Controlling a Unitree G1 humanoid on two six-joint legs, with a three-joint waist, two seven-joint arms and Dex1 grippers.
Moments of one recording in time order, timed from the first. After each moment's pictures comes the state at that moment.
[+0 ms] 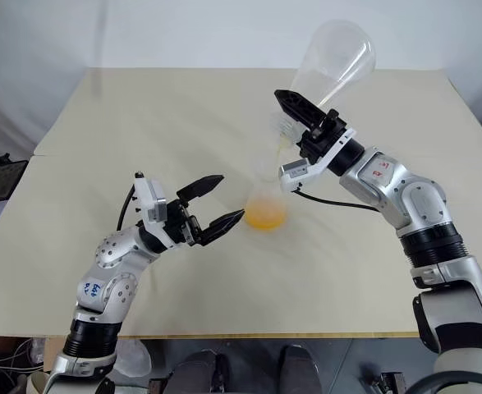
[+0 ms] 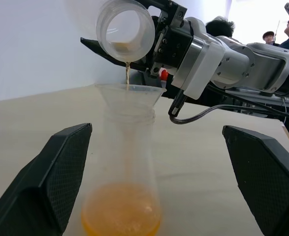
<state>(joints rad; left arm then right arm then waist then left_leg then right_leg) -0.32 0.27 -0.02 -0.22 -0.48 0.19 -0.73 -0.88 -0.74 0.27 0.29 -0.99 -0.59 -0.21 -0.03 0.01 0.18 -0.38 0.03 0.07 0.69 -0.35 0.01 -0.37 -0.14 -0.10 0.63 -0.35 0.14</state>
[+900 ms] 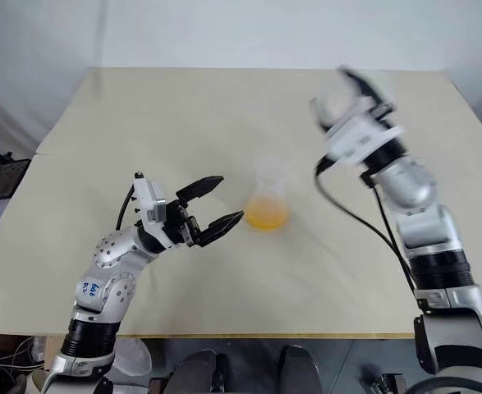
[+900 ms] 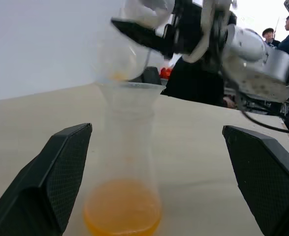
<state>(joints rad) -0.32 0.29 -0.02 -0.22 -0.49 0.19 -0.76 -0.68 -0.70 -0.05 0.14 0.07 -0.23 0.30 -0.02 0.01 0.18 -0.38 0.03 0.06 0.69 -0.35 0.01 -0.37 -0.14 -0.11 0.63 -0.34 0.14</state>
